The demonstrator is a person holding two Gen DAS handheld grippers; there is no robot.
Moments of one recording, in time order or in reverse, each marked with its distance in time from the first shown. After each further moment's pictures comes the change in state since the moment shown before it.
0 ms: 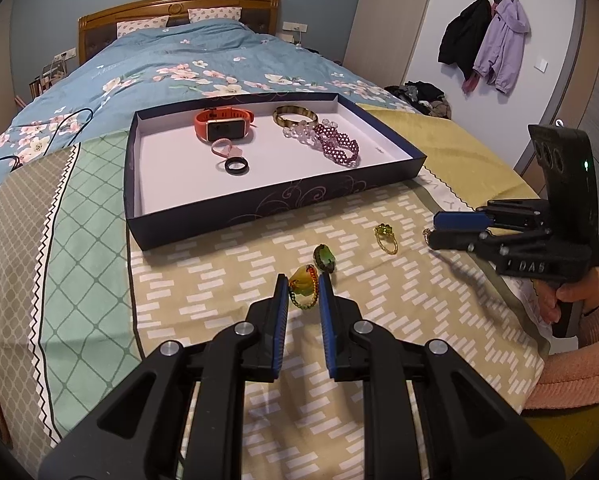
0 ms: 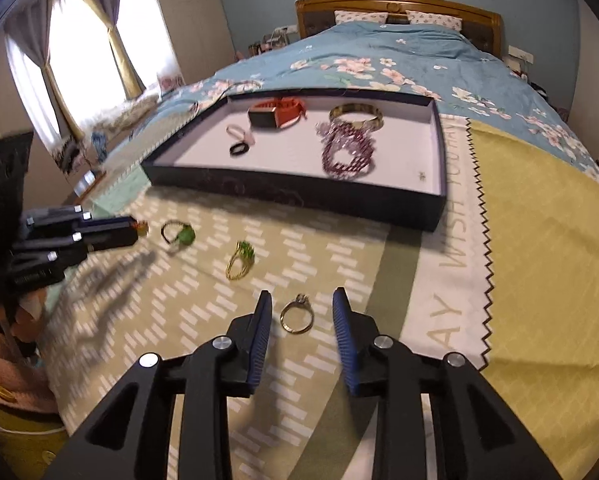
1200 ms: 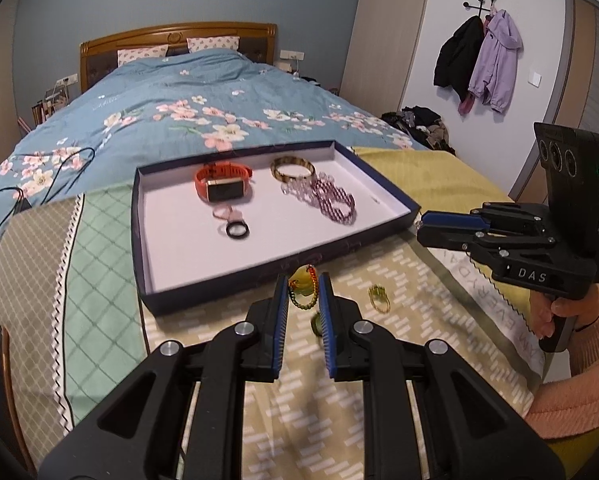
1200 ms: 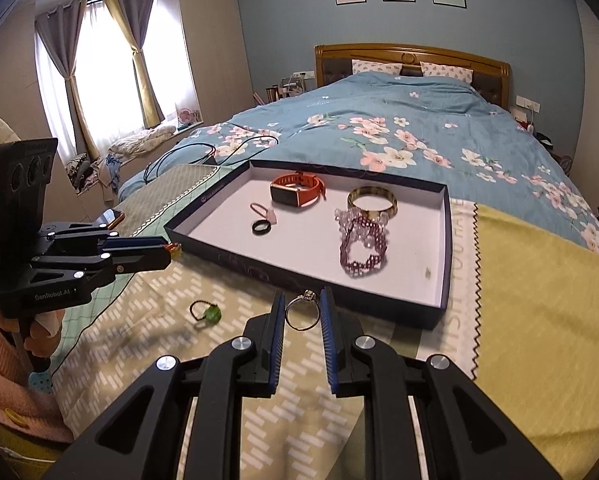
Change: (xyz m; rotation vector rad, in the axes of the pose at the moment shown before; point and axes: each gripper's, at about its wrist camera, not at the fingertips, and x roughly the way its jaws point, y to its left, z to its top) left arm -0.015 -0.004 0.037 0.026 -0.115 0.013; right arm -0.029 0.009 0.043 -0.053 -0.189 0.022
